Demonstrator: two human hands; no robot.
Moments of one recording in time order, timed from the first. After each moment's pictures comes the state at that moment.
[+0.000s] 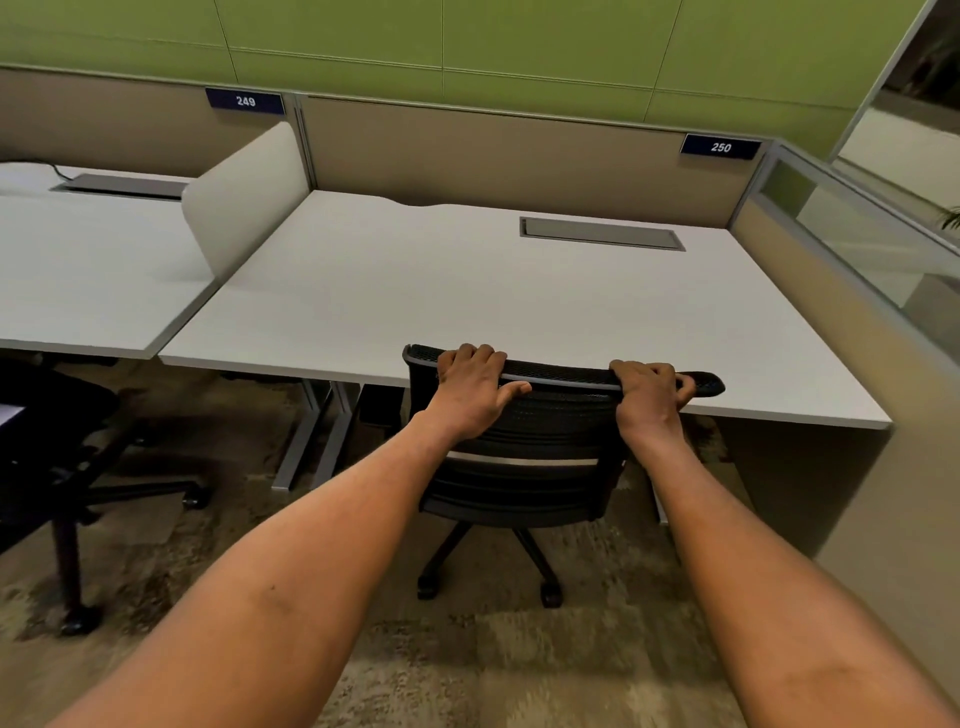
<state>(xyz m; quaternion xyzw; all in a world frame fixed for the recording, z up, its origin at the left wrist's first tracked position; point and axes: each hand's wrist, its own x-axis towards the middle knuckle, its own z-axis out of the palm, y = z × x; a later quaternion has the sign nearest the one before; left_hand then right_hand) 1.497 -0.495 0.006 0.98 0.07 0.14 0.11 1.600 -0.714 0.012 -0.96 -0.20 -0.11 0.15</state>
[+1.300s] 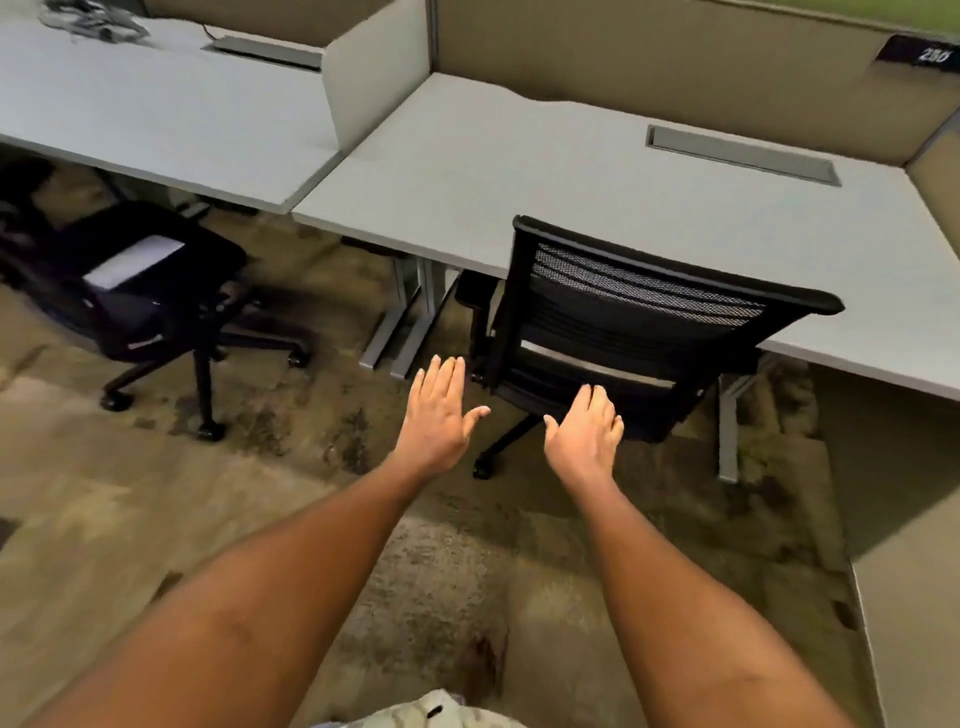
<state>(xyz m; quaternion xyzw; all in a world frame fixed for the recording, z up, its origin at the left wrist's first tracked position) 1.267 -0.496 -0.112 0.95 0.26 0.09 0.14 1.400 -0.647 -0.121 -0.97 -0.22 0.04 0.12</state>
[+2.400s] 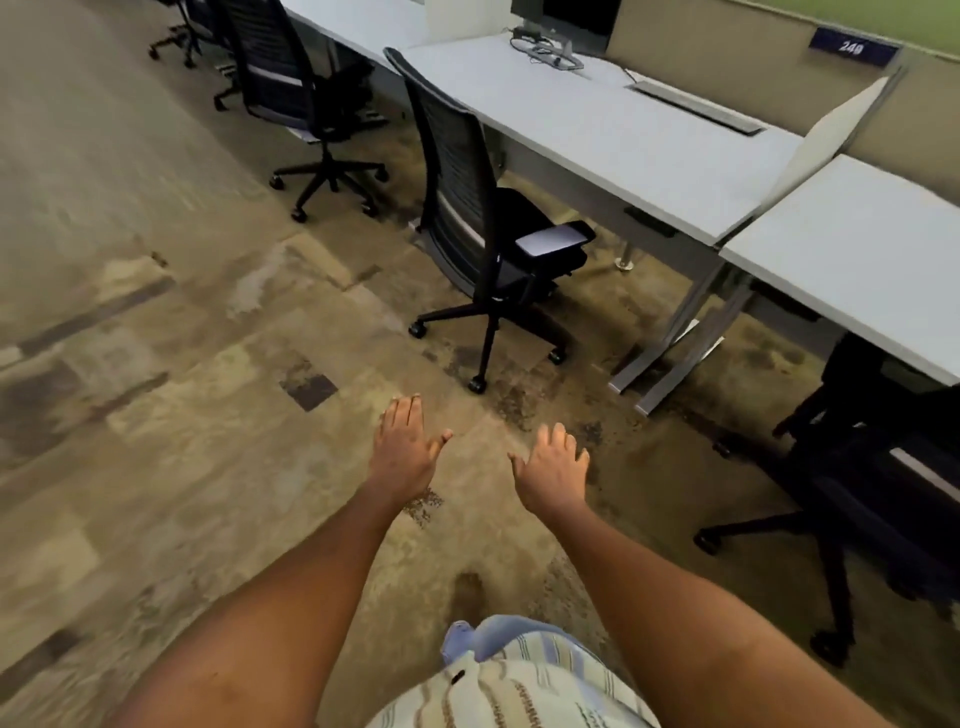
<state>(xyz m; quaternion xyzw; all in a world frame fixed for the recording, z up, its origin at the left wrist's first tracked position) 0.644 -0.285 -0.141 0.77 0.59 0.14 0.19 0.841 -0.355 -0.145 -0.83 -0.54 0.15 0.02</state>
